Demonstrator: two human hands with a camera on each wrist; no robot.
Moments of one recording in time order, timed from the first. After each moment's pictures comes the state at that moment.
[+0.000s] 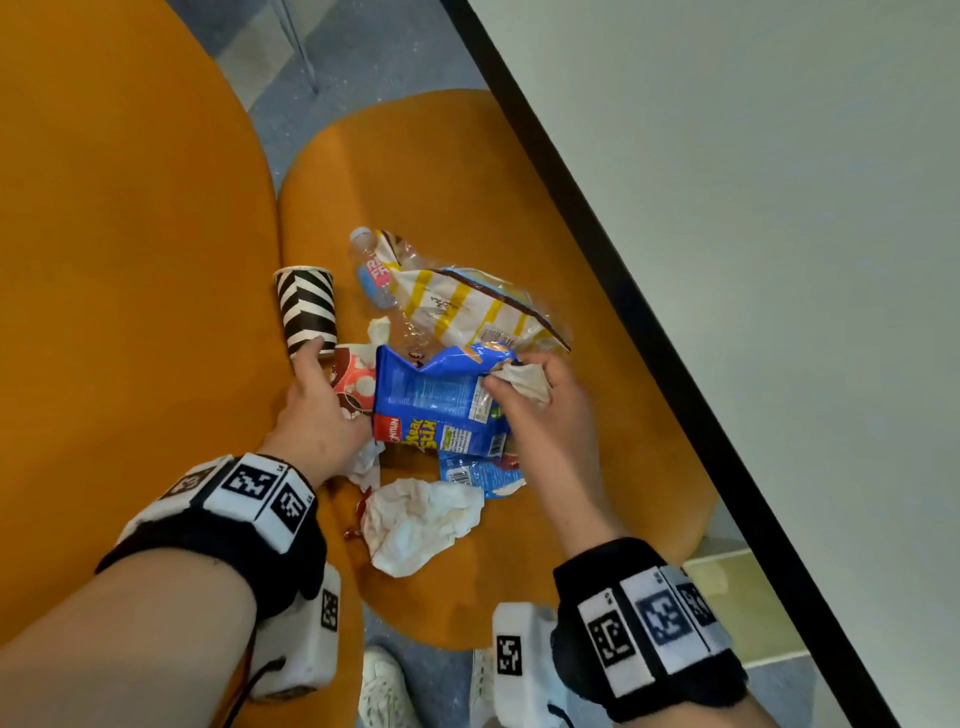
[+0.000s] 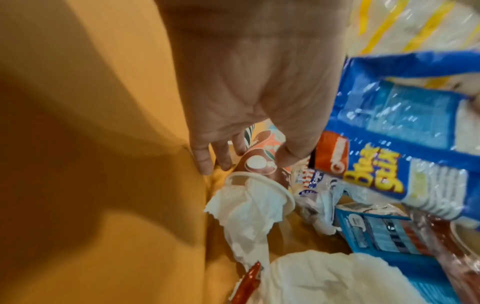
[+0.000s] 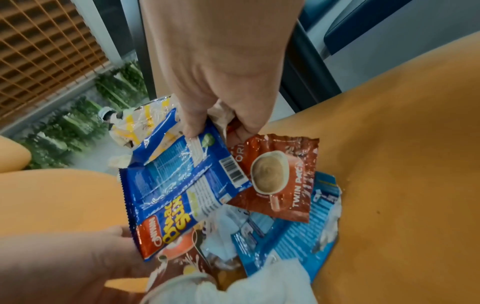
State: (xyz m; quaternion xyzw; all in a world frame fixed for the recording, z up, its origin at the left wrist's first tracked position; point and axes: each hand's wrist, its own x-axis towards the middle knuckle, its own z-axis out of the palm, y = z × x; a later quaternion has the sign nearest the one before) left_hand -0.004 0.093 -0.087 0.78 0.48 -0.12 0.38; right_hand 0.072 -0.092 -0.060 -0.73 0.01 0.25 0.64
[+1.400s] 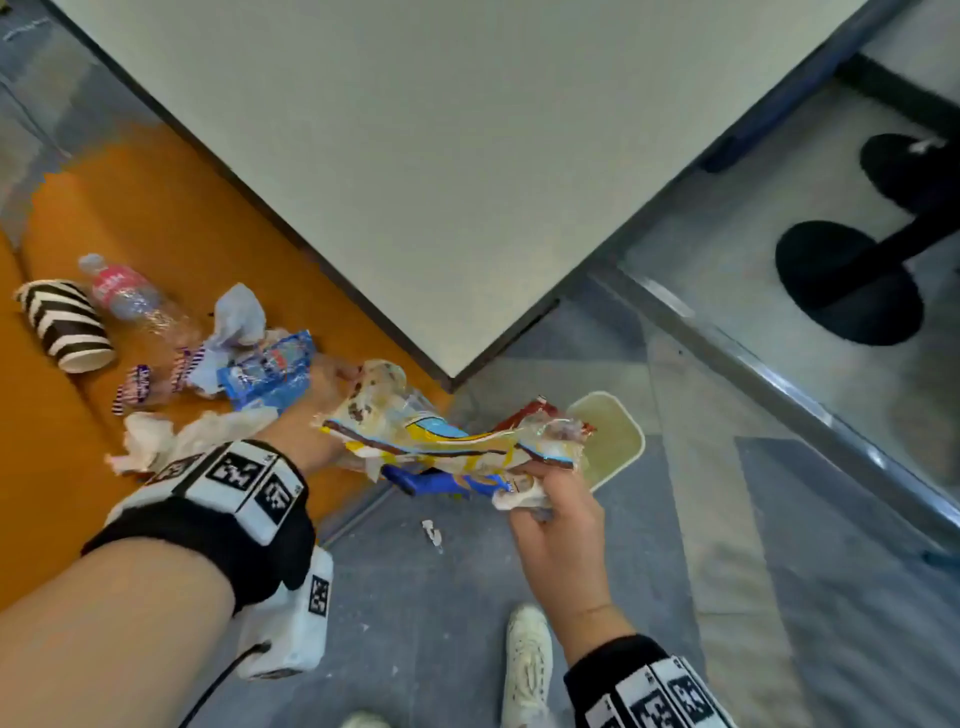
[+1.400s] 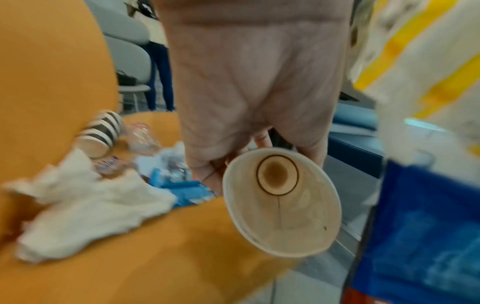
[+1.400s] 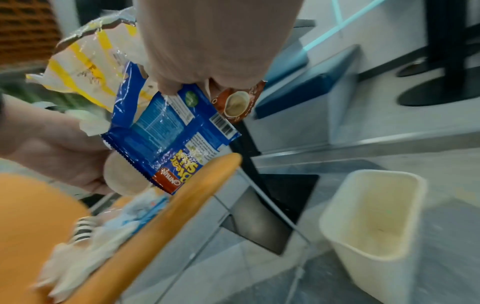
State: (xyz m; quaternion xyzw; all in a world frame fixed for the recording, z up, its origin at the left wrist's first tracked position) left_hand -0.045 -0.137 0.003 0.87 0.24 -0.29 0.33; right_hand -0.109 -0.343 -0.056 -0.84 -0.05 -0.09 0.53
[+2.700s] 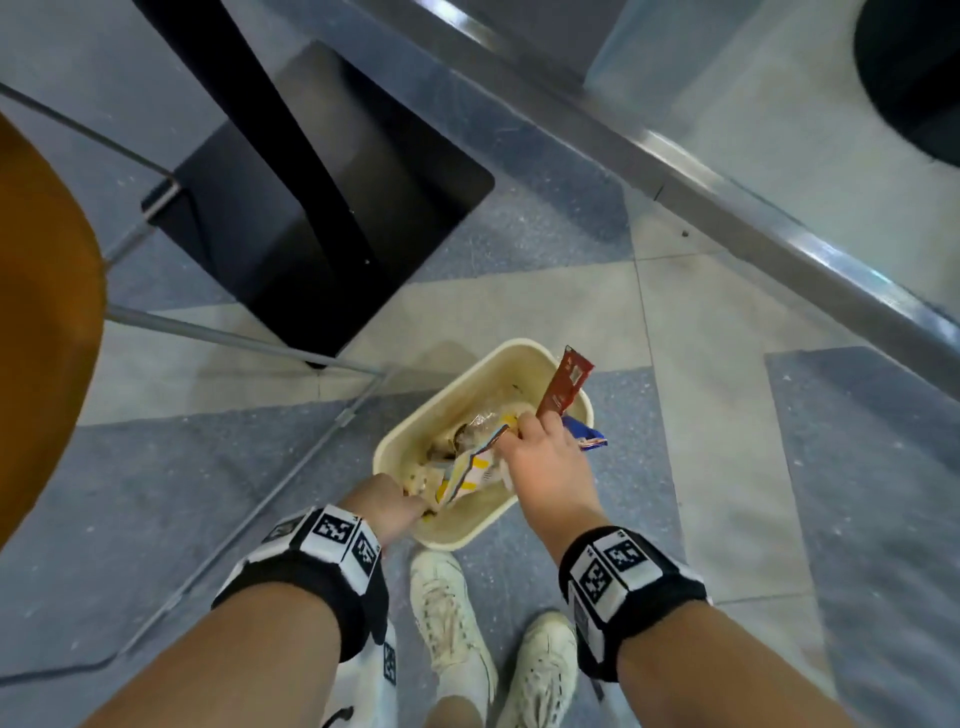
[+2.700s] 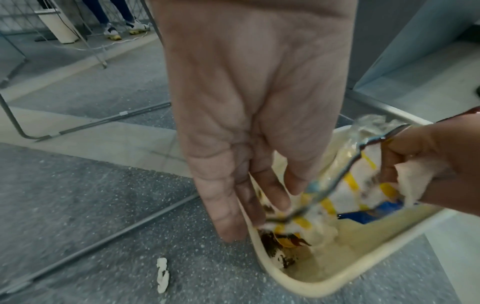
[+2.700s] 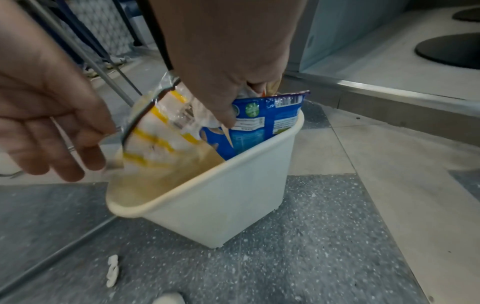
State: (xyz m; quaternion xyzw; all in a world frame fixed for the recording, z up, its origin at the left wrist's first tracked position) left_hand 0.036 -0.391 -0.289 0.75 0.28 -0.54 0.26; right_hand 0.040 -0.557 -0.302 -0.96 -0.10 0.25 0.08
